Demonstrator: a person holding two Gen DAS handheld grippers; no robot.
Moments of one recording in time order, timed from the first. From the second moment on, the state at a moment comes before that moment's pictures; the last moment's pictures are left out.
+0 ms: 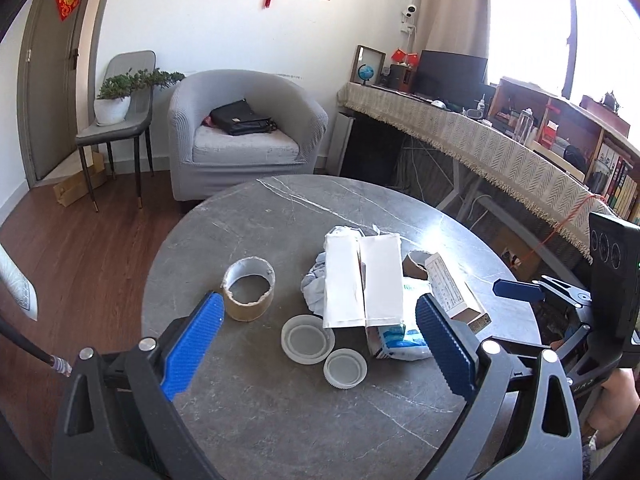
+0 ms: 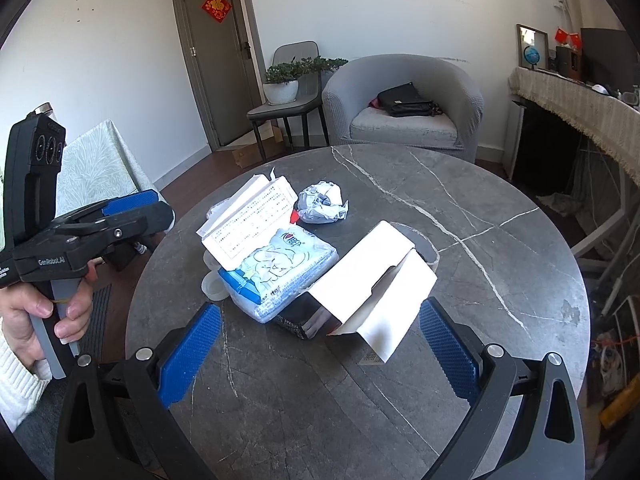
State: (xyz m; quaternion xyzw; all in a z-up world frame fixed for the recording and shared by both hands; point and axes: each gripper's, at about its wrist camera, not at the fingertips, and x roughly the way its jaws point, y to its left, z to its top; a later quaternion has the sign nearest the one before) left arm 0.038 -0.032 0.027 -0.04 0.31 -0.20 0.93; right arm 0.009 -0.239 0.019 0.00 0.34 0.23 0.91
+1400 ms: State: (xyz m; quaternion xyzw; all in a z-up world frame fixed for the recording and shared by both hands) left arm 0.044 -0.039 0.036 -0.08 0.30 -0.27 0.91; right arm 0.060 -0.268 -0.009 0.27 0.37 0.09 0.88
